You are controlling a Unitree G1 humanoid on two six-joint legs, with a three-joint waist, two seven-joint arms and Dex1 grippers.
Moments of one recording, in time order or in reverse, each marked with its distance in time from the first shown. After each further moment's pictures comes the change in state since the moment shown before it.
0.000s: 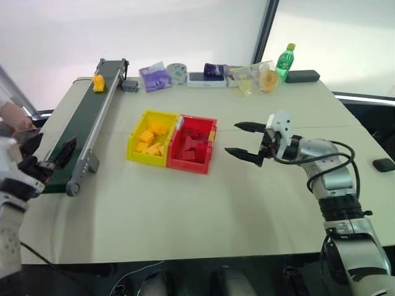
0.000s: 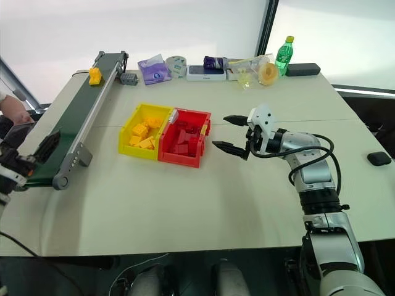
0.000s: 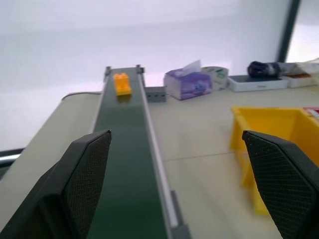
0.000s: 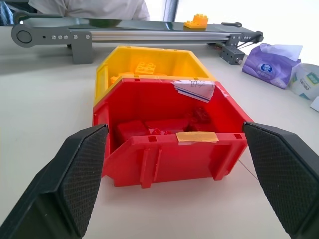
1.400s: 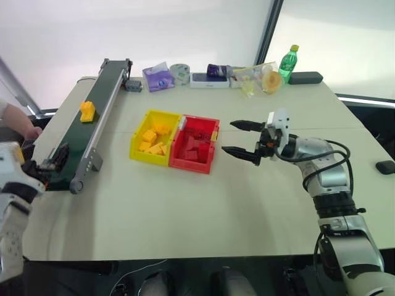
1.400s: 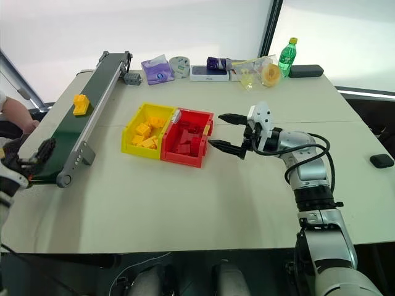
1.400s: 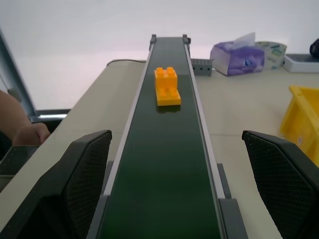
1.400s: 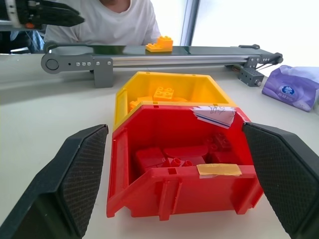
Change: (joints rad) left arm -0.127 0.107 -0.105 0.085 0.048 0.172 0.189; right arm -0.026 0.046 -0.011 0.034 0.052 -0.019 0.058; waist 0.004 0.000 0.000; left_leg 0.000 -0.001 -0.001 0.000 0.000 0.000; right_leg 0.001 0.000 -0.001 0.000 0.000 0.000
